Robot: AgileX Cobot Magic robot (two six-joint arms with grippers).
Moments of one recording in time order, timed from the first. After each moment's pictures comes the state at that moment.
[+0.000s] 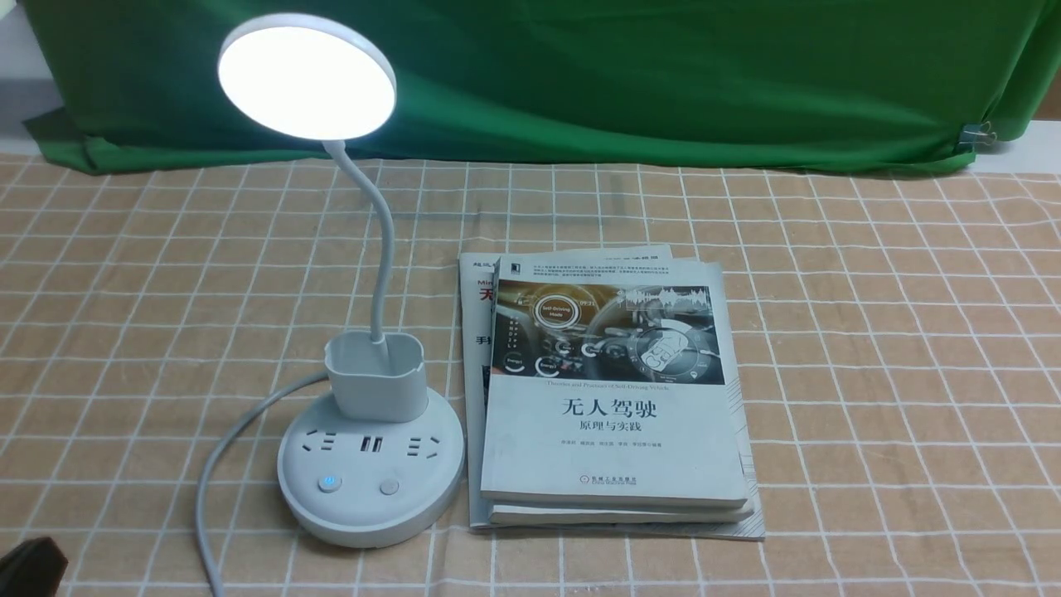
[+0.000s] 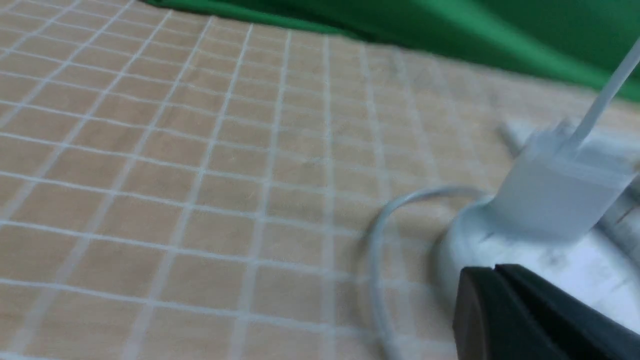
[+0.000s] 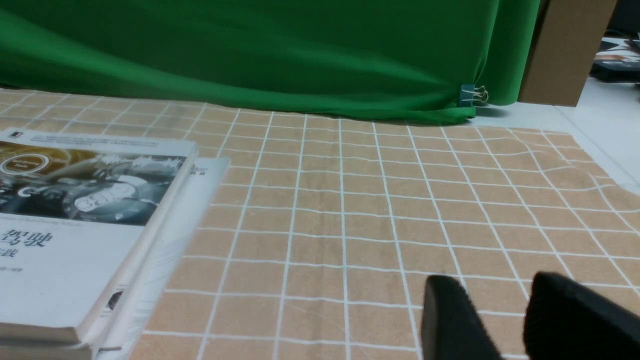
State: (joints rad) right arm 0.06 0.00 0.01 -0.15 0.24 0.10; left arm 0.03 0.00 0.01 -0.30 0.24 0.10
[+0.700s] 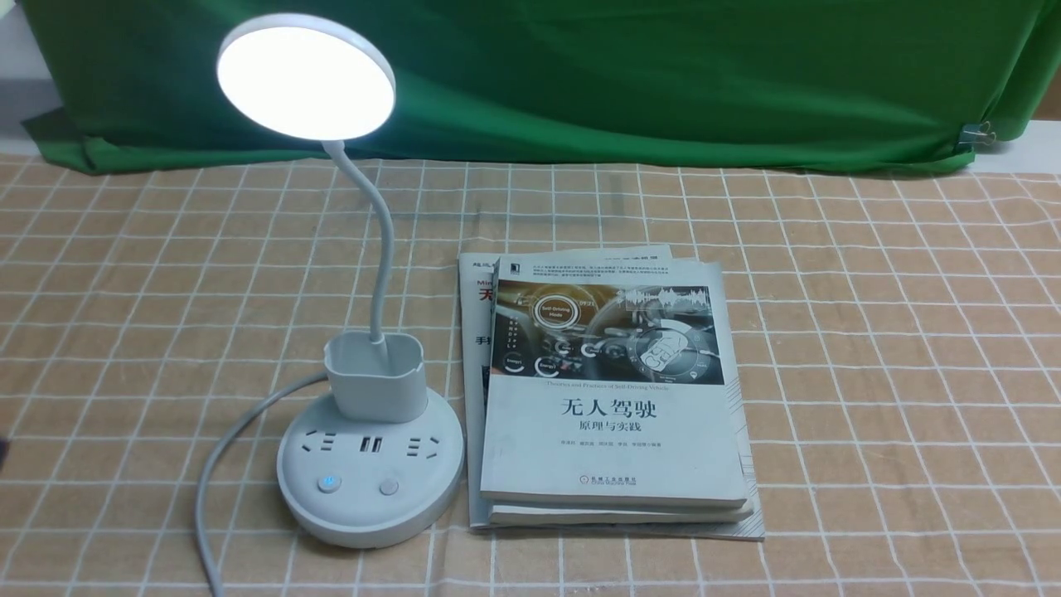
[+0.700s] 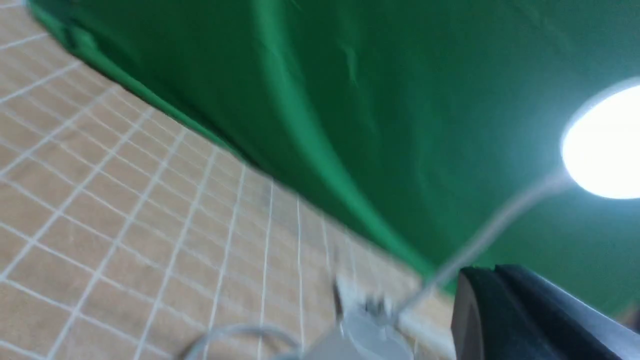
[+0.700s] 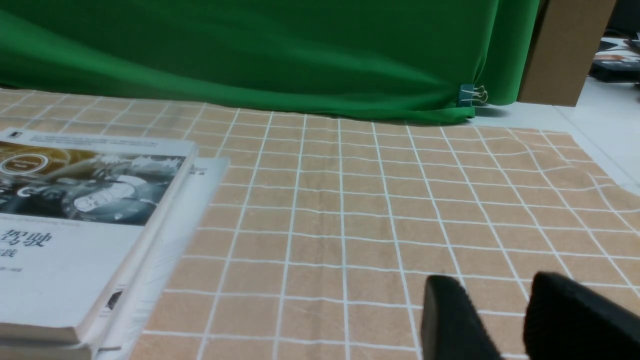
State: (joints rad) right arm 0.06 0.00 0.01 -0.15 0.24 0.10; left arm 0.04 0.15 -0.21 -0.66 0.19 0.10
